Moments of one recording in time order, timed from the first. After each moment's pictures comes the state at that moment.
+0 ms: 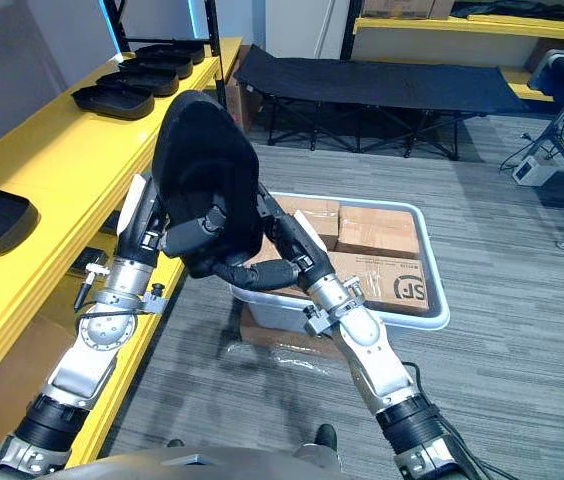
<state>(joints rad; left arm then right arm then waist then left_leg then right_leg) -0.09 0.33 -0.26 -0.16 0.11 -0.24 0.16 -0.08 -0.44 0.30 0.00 0.36 -0.26 0.26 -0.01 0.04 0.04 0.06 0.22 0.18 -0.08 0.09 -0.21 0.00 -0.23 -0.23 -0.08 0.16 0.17</state>
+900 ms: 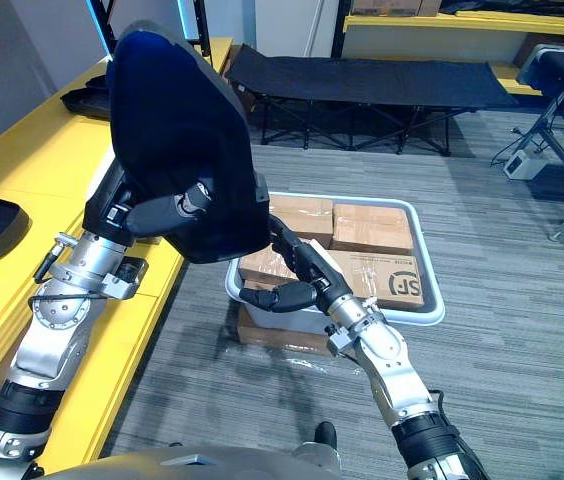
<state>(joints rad) -0.15 0.40 -0.13 -0.27 -0.19 -0.24 -0.13 -0.01 -0.43 0.21 0.11 0.32 -0.21 0.36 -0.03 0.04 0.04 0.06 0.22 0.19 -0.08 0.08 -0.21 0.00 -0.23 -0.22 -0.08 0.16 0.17</state>
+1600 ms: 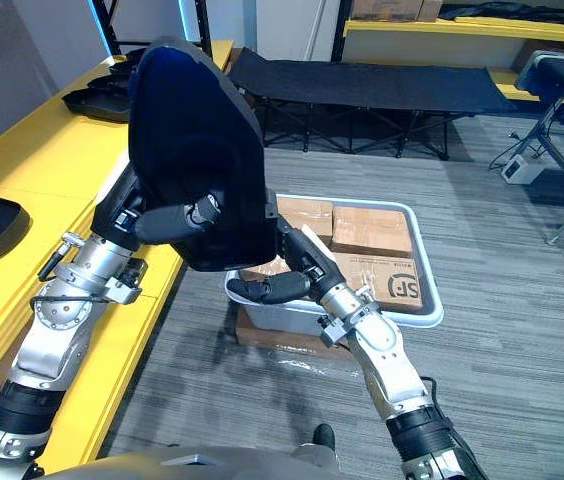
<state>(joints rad) -0.15 0.40 -0.14 -0.27 -0.19 -0.24 -0.19 -0.04 -0.42 0.21 0.02 0.34 -0.21 0.39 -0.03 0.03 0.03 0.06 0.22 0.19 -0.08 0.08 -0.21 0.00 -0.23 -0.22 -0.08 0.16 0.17</state>
